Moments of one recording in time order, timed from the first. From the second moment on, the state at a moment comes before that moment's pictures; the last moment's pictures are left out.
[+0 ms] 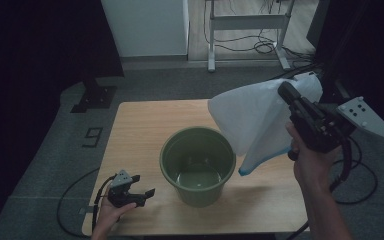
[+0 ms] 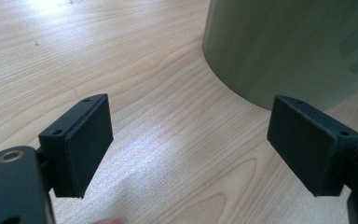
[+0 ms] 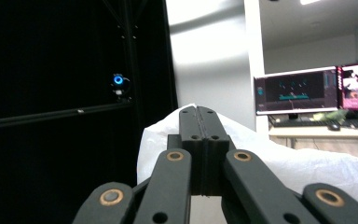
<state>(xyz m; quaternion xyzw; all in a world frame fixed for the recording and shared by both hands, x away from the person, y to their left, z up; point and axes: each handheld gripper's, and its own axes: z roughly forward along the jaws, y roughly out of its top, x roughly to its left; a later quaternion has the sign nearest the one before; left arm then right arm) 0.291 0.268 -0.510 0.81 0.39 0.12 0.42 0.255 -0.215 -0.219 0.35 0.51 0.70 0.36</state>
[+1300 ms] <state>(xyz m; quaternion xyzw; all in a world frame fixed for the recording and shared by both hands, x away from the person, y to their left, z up) 0.266 0.261 -0.450 0.78 0.37 0.16 0.47 0.272 -0.167 -0.357 0.36 0.63 0.65 0.22</state>
